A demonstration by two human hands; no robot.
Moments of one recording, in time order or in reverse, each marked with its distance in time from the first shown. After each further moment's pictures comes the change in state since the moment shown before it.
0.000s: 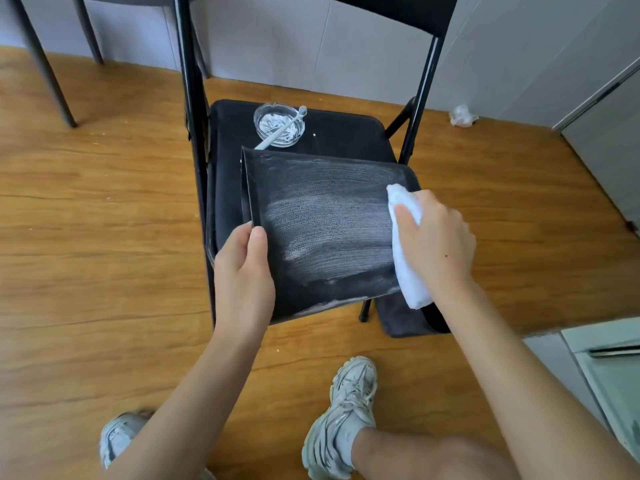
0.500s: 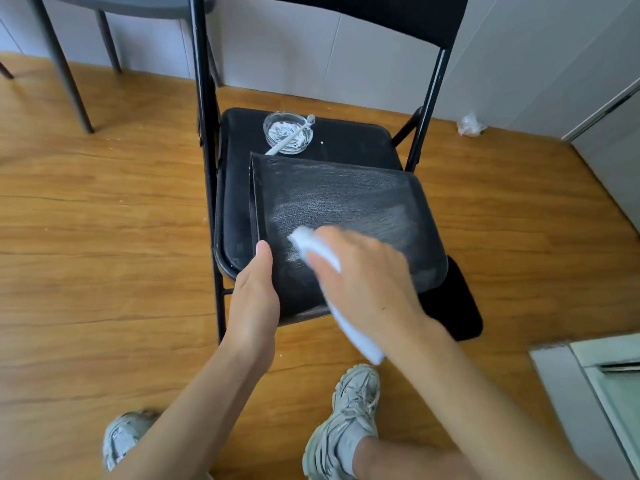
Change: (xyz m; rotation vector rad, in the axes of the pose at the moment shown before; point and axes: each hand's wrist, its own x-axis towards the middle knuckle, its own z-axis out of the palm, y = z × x) left_hand -0.010 -0.009 0.004 -0.300 -0.108 -0.434; right_hand -0.063 -0.069 -0.017 0.088 -0.190 -0.574
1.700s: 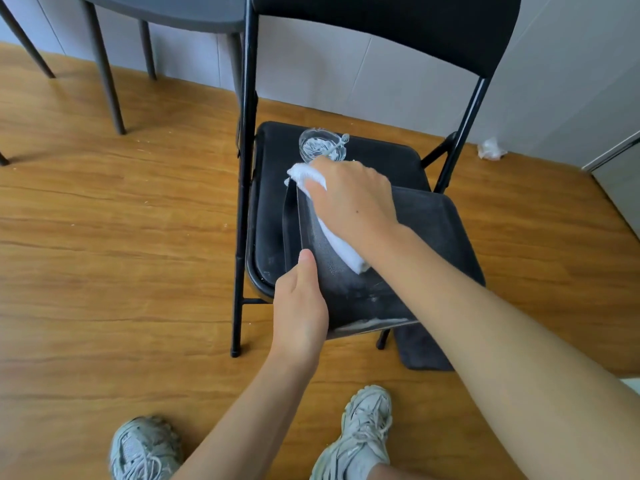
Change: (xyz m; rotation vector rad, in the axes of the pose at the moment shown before) left_hand 0.006 0.010 0.007 0.085 0.008 0.159; right_hand 0.129 -0.015 0.022 -0.219 0.052 -0.017
